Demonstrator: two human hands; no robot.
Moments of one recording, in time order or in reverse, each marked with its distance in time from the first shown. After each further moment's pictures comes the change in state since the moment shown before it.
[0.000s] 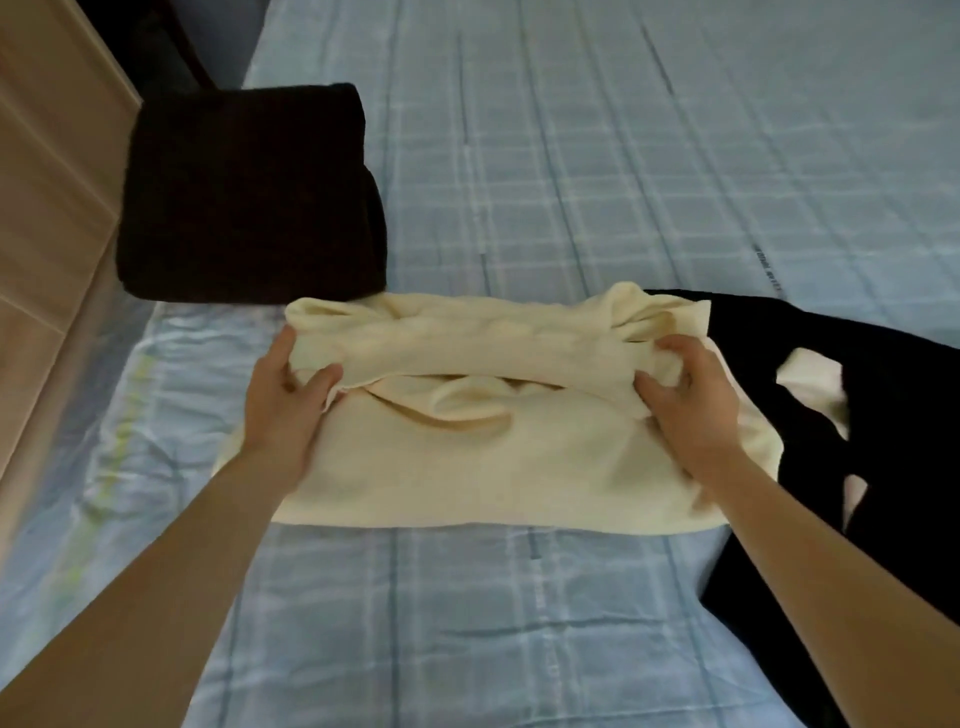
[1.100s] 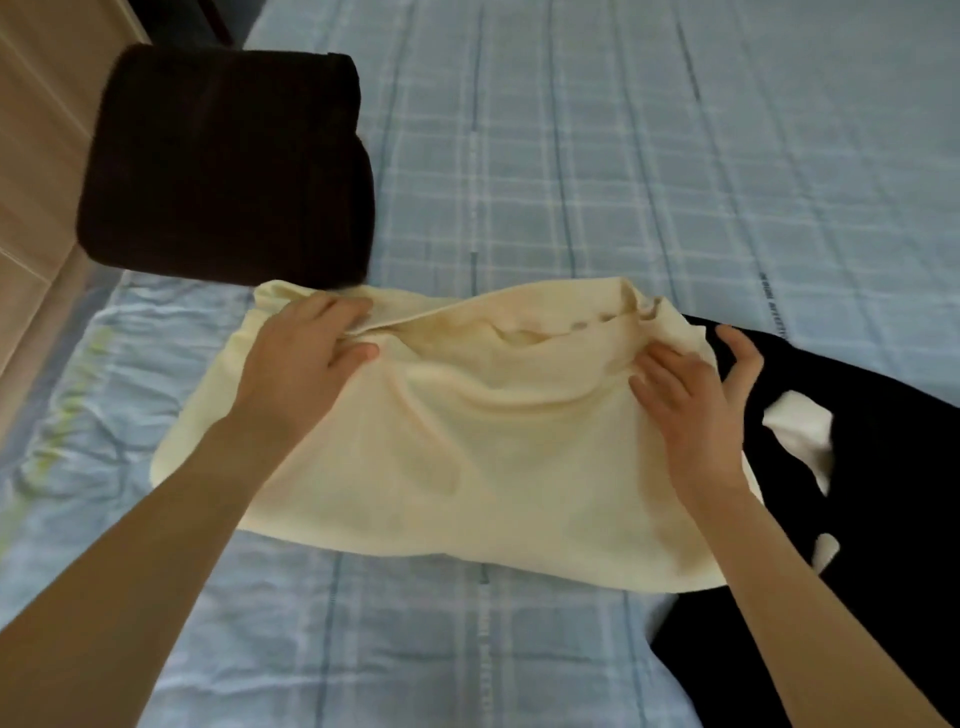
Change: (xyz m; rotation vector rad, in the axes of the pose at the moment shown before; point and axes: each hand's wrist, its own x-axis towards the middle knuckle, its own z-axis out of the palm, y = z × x) left_hand -0.008 0.063 0.036 0.862 -0.176 0.604; right_hand 0.016 -0.024 -0.019 0.853 -0.029 0.166
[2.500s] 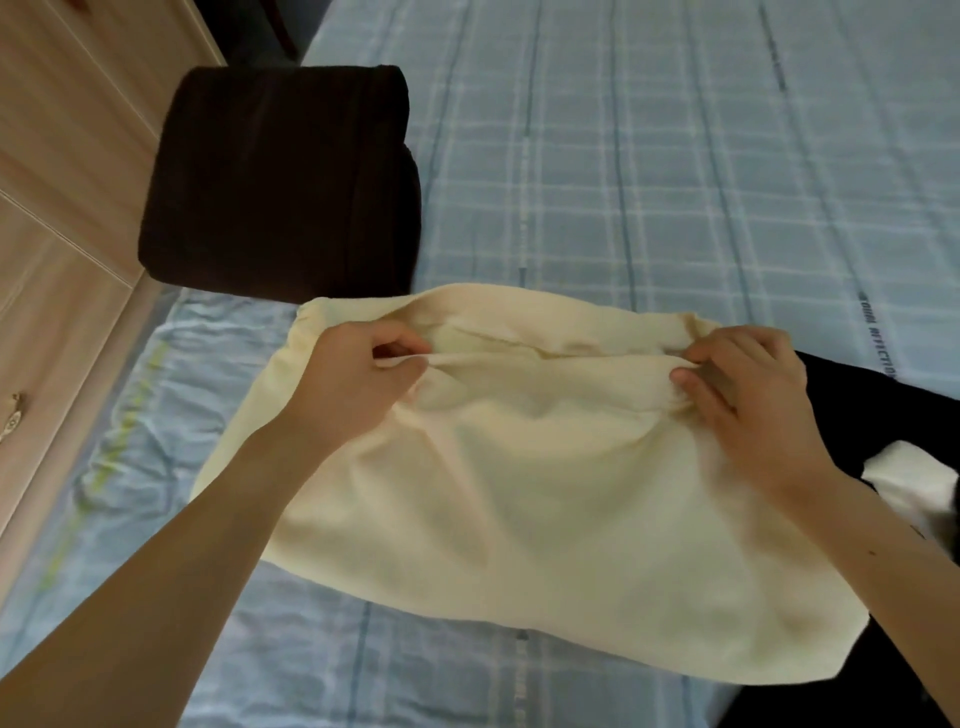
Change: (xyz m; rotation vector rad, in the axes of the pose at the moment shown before) left_hand 0.018 0.013 0.001 -0.448 -0.024 -0.227; right_hand 0.062 -0.002 0.001 -1.155 -0.349 -0.632
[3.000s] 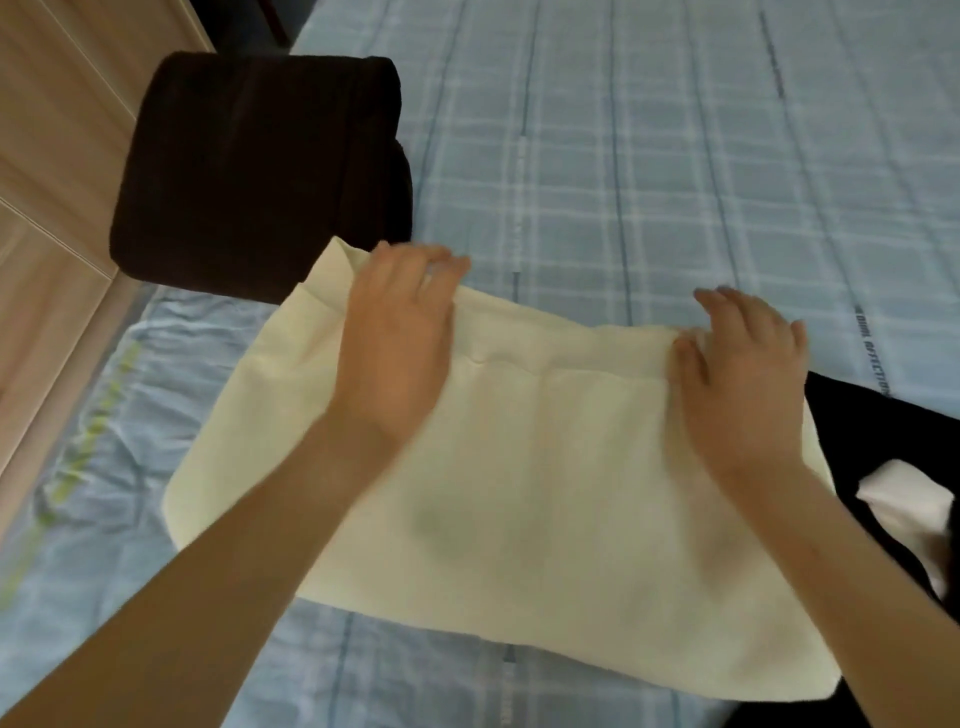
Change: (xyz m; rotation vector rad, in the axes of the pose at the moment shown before) left_hand 0.025 0.033 0.030 0.530 0.248 0.410; right_hand 0.026 -0.030 0.005 -0.180 0.080 0.212
